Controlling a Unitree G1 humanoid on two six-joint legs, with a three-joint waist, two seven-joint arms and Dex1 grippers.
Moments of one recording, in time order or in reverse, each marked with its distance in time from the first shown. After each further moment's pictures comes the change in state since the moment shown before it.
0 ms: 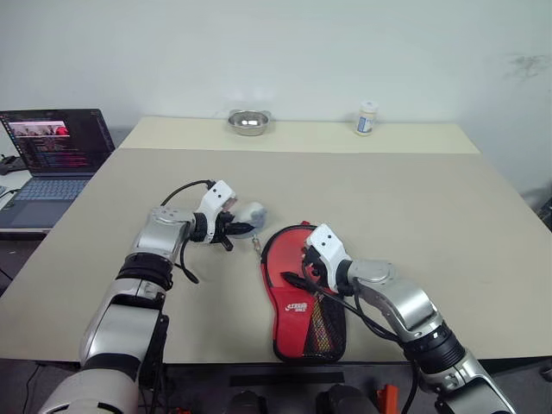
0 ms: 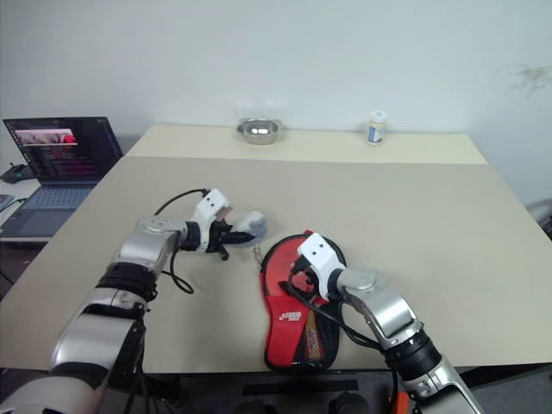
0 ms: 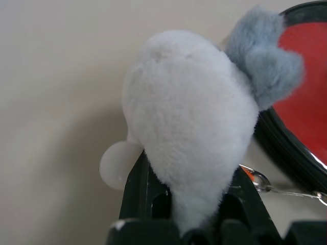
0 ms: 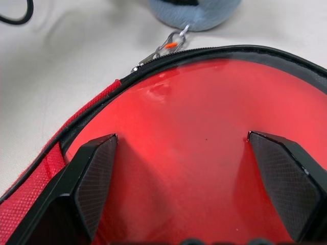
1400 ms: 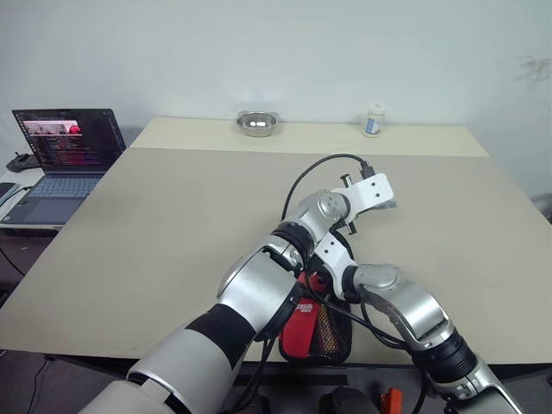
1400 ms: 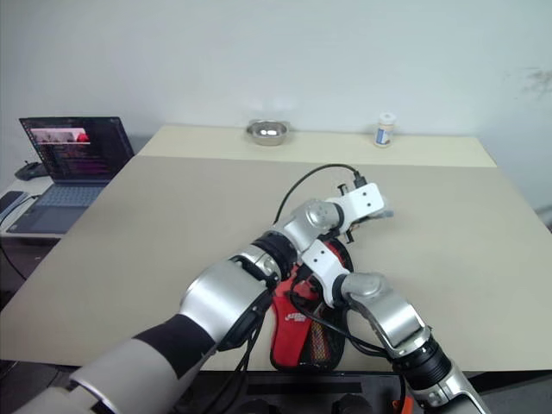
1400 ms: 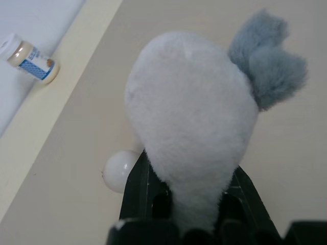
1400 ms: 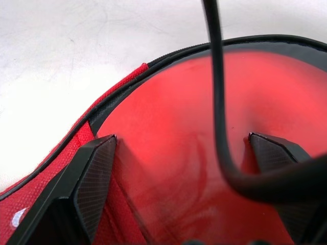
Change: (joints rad) left arm -0.478 -0.685 -0.125 0.575 0.400 -0.355 0.581; right arm 0.045 -0.048 0.027 -0.122 -0.024 0.118 0.028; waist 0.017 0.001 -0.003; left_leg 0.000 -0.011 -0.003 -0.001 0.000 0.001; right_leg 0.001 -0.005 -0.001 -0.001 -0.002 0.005
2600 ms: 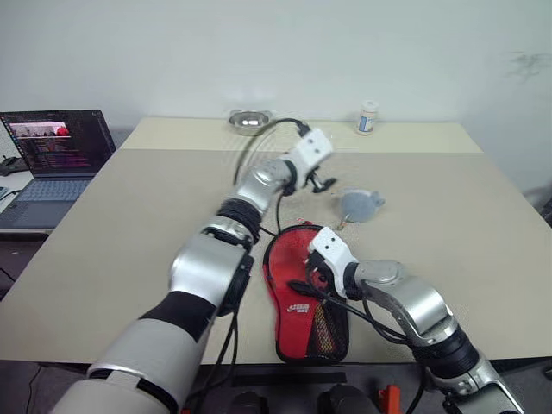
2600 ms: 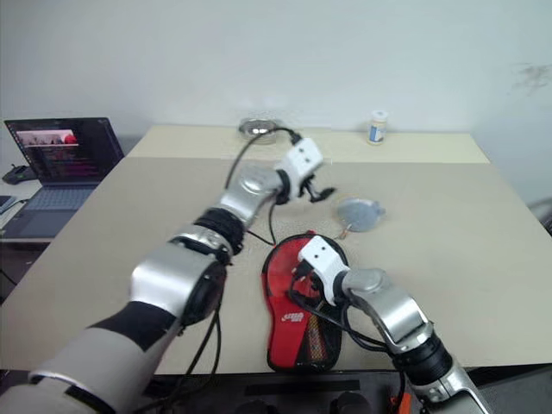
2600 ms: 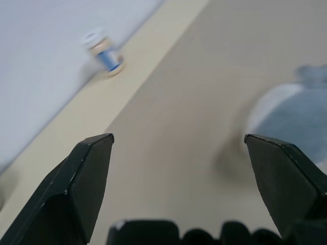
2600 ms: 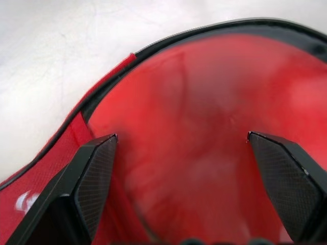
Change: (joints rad) left arm 0.001 0.342 0.210 -0.068 -0.179 -0.073 -0.180; right arm -0.025 -0.016 -0.071 -0.137 0.058 0.189 0.011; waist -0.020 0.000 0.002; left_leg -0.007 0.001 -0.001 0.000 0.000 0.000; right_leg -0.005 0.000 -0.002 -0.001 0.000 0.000
